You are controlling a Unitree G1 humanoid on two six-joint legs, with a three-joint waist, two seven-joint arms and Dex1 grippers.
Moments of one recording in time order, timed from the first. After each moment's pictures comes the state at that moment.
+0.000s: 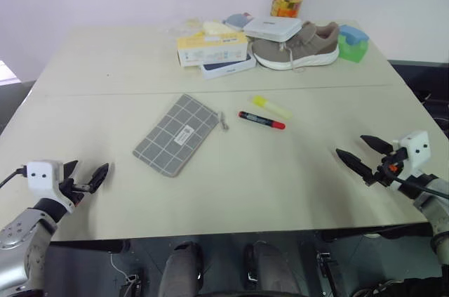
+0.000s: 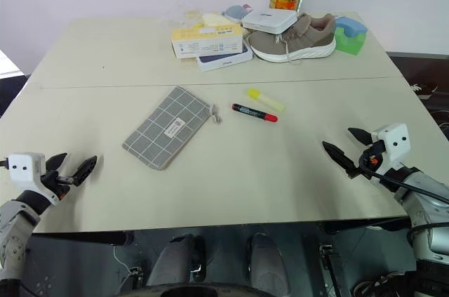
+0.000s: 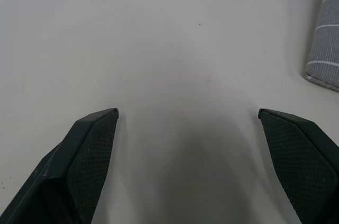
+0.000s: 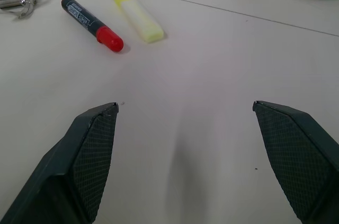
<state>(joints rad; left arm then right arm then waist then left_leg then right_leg) 0.18 0.54 0.50 -0.02 -0.46 0.25 -0.55 0.07 -0.70 -0.44 -0.08 0.48 0.30 0.79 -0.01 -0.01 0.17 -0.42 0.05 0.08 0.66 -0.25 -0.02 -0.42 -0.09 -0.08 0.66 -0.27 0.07</state>
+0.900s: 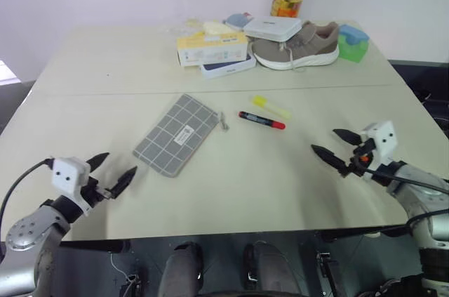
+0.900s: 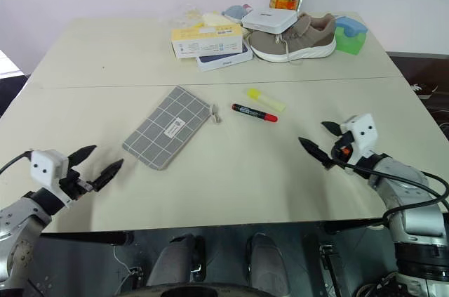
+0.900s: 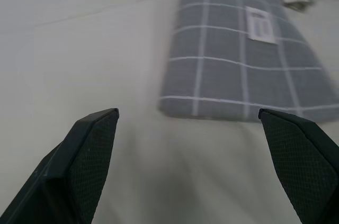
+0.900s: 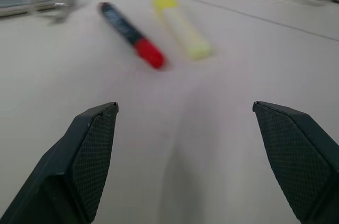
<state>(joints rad) 0.26 0.58 0.36 -0.23 -0.40 0.12 -0.75 -0.06 -0.68 -0.25 -0.15 0.44 0.36 0.77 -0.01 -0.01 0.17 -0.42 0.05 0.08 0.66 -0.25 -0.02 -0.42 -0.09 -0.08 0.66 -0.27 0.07</state>
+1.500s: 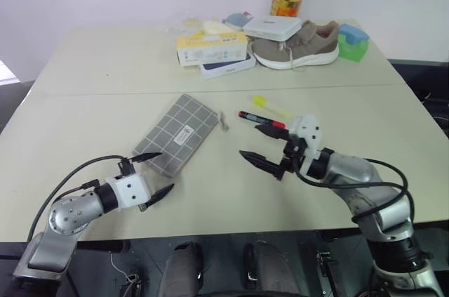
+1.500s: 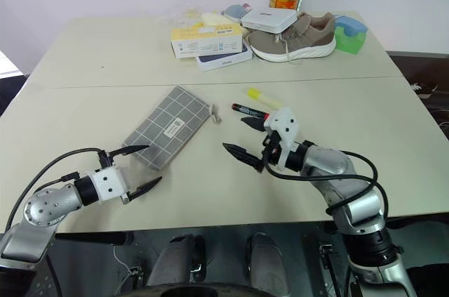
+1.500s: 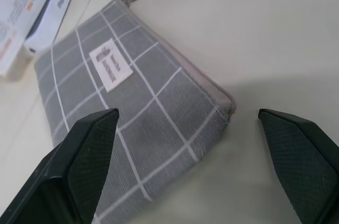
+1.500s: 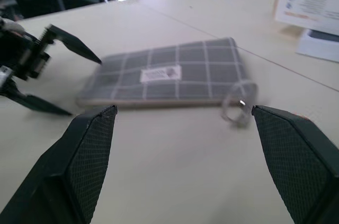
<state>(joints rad) 0.14 0.72 0.06 -0.19 0.10 -0.32 -0.73 -0.22 -0.49 0.08 -0.40 0.48 0.50 0.73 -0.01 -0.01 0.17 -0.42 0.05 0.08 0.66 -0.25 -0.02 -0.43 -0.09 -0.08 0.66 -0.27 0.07</state>
